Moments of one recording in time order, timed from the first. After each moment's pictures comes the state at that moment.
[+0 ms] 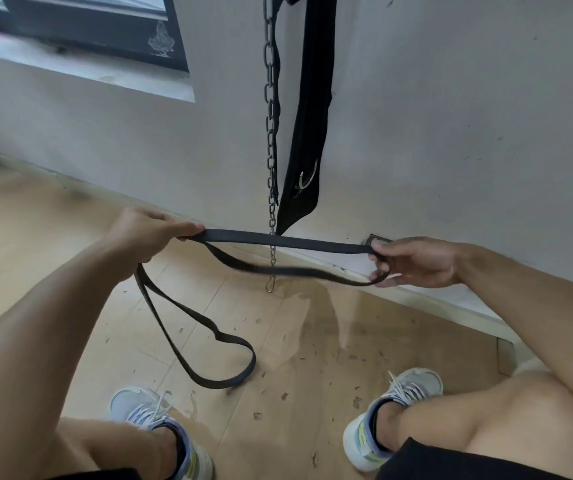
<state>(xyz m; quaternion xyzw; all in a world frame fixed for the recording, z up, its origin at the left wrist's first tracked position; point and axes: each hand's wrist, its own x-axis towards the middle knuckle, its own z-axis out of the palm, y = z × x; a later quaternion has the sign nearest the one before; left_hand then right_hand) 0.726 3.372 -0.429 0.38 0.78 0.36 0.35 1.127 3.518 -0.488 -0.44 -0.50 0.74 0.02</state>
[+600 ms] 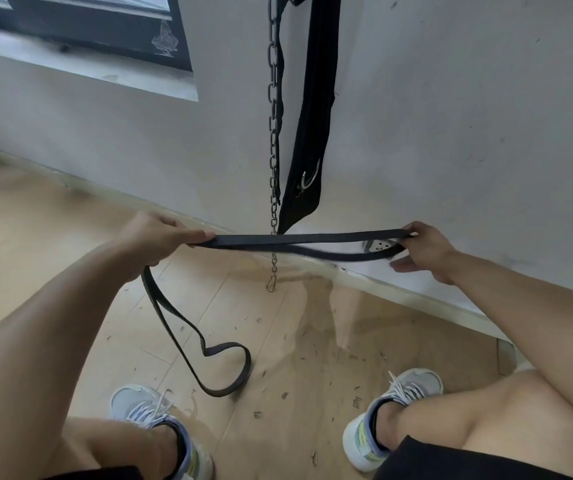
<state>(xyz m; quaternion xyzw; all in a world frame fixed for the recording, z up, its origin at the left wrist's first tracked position) 0.718 3.372 -0.441 0.39 0.79 0.31 0.36 1.131 3.535 -0.516 -0.67 -0.53 0.48 0.21</state>
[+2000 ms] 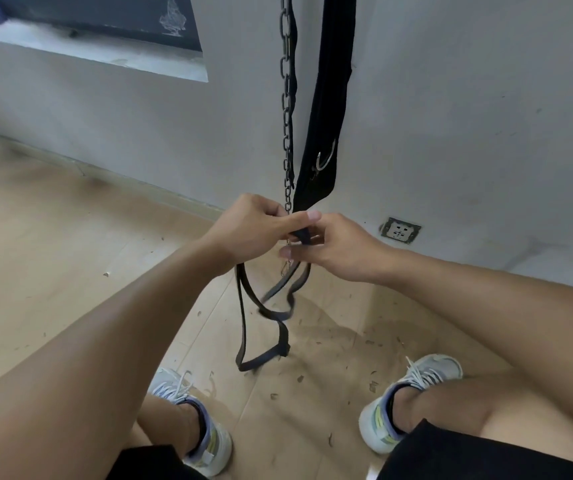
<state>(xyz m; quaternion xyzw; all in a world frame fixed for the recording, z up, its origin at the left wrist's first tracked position) 0.821 3.381 -0.426 0.54 0.70 0.30 0.36 0.990 3.432 -0.456 -0.36 -0.79 0.48 0.12</state>
